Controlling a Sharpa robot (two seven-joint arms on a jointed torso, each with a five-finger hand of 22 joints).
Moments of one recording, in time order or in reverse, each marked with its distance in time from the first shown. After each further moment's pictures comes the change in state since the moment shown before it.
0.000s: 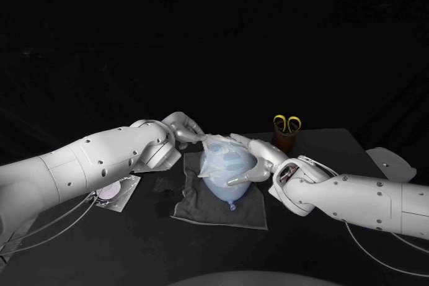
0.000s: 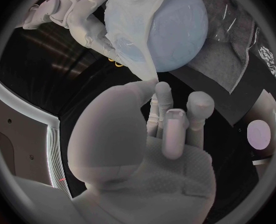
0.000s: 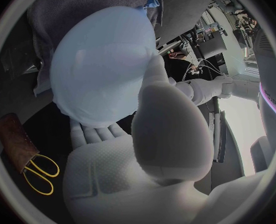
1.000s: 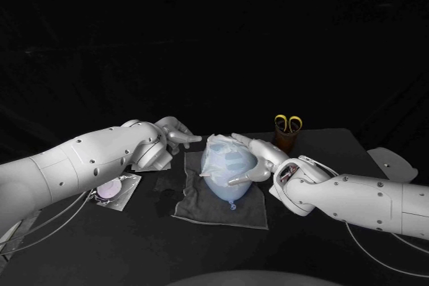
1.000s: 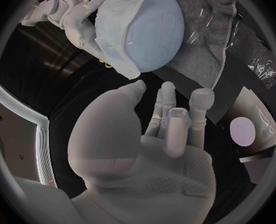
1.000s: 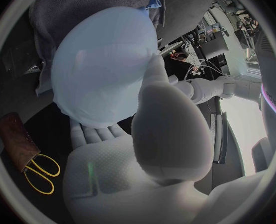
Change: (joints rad) left arm -0.008 -0.055 -0.001 0.007 0.020 0.068 -0.055; left_hand -0.135 -0.016 -0.248 0.099 0.004 -0.136 0.071 -0.099 -0.023 -0.141 0.071 -0.044 -0.066 -0.010 0.065 -0.009 0.000 0.000 -0.065 0.064 -0.063 -0.110; right arm -0.001 0.003 0.000 -0.001 -0.013 -0.001 -0.028; right_hand 0.000 0.000 0.007 -0.001 0.000 0.000 0.000 0.000 0.000 0.000 0.000 0.003 -0.001 0.000 0.000 -0.004 -0.002 0.000 -0.004 0.004 0.000 -0.006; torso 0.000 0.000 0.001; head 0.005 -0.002
